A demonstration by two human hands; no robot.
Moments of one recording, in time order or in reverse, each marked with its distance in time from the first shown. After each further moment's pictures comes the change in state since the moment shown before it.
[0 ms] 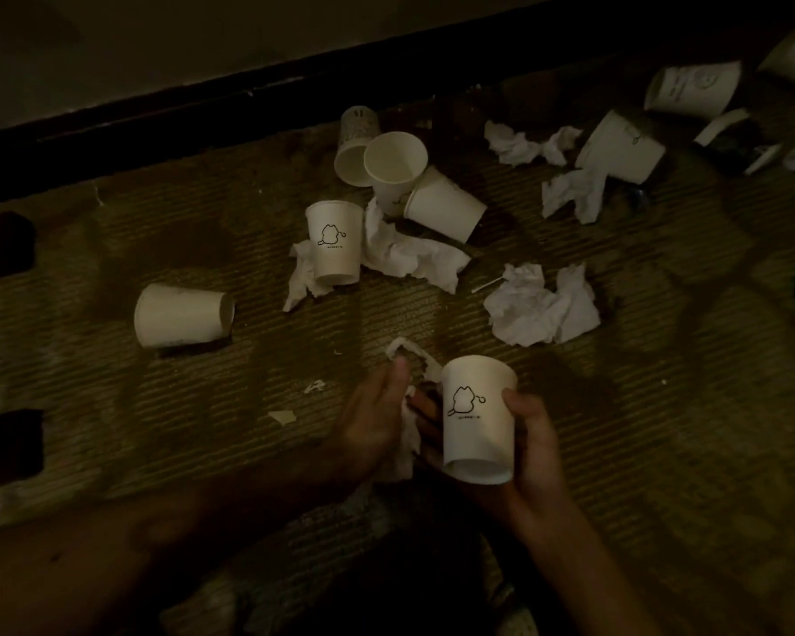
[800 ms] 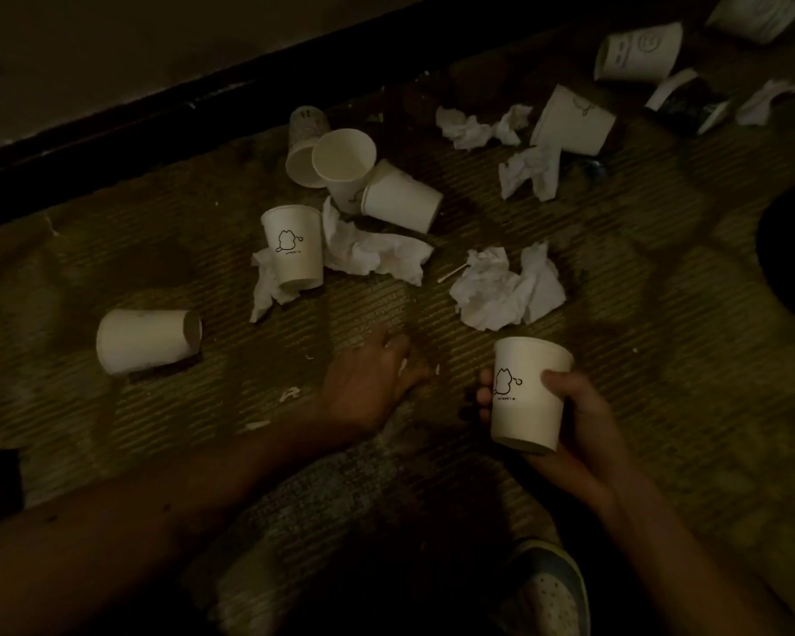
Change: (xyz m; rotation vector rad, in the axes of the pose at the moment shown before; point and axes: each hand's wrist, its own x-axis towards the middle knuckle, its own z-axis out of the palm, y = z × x) left_hand 0.049 0.001 0.006 1.225 -0.055 0.499; right_hand -0.029 -0.055 -0.032 -0.100 0.105 -0.166
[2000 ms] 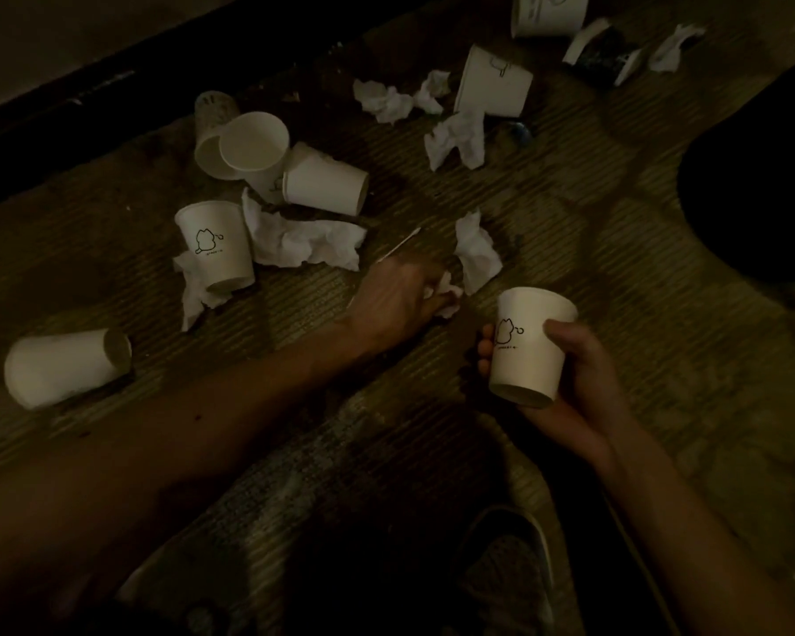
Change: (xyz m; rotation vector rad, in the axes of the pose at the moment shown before) left_hand 0.077 0.076 -0.026 -0.270 0.144 0.387; right_hand -0.022 -0.032 -0.021 0.125 0.055 -0.098
